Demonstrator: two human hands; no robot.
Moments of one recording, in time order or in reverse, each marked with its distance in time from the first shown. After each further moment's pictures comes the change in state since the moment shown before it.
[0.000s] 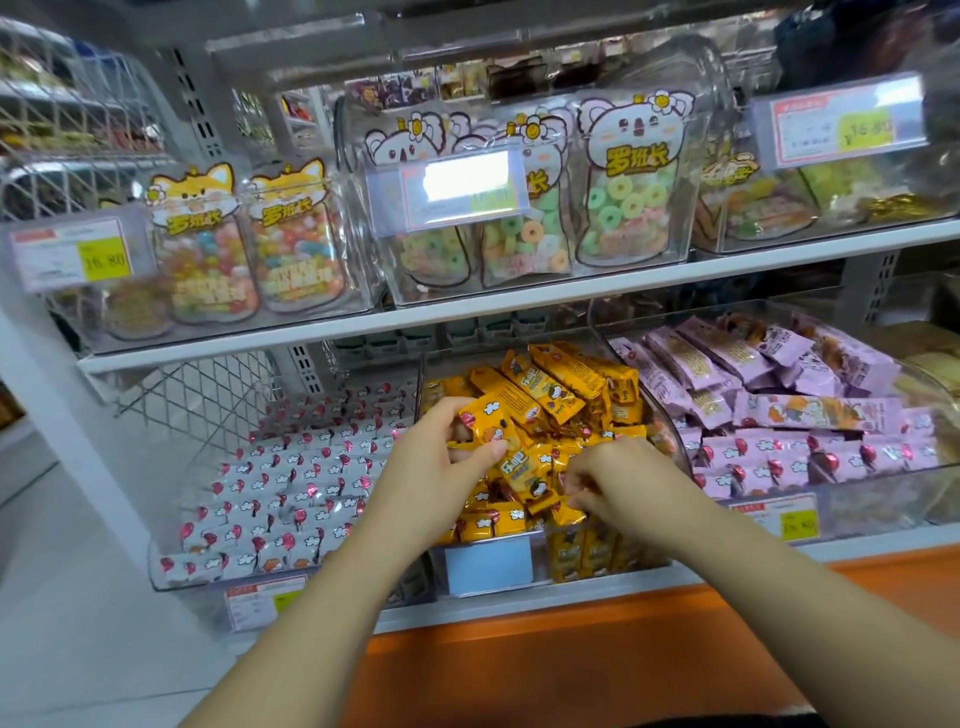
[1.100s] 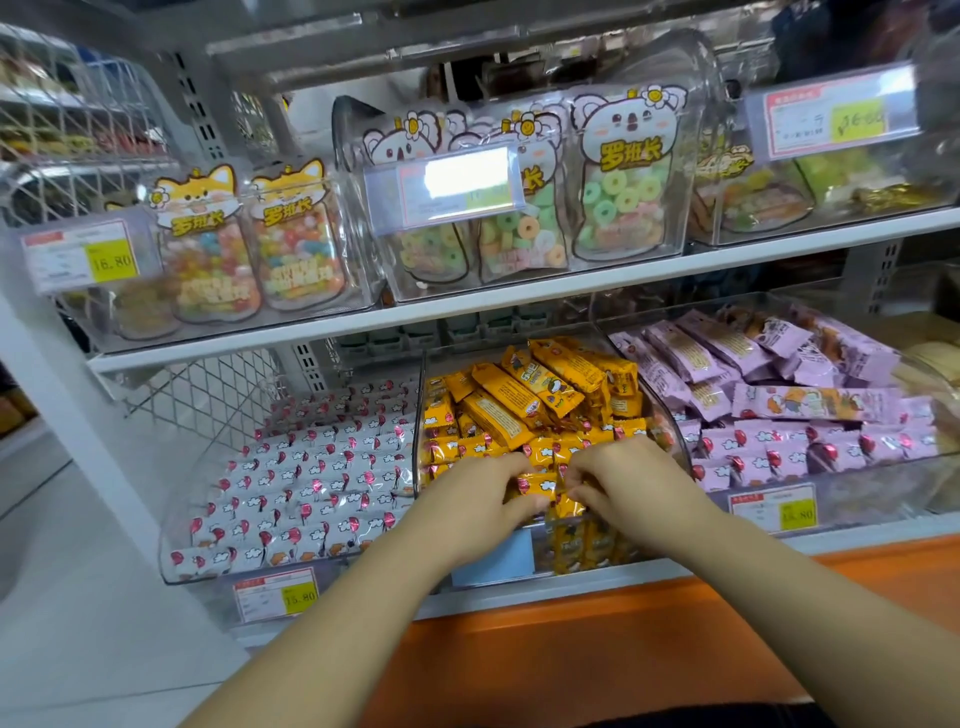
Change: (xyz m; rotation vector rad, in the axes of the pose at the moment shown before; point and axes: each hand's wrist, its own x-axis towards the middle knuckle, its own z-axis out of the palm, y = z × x) left_hand 0.000 -0.004 0.028 0.572 -0.345 0.089; right_hand -0.009 0.002 0.009 0.055 0.104 -0.041
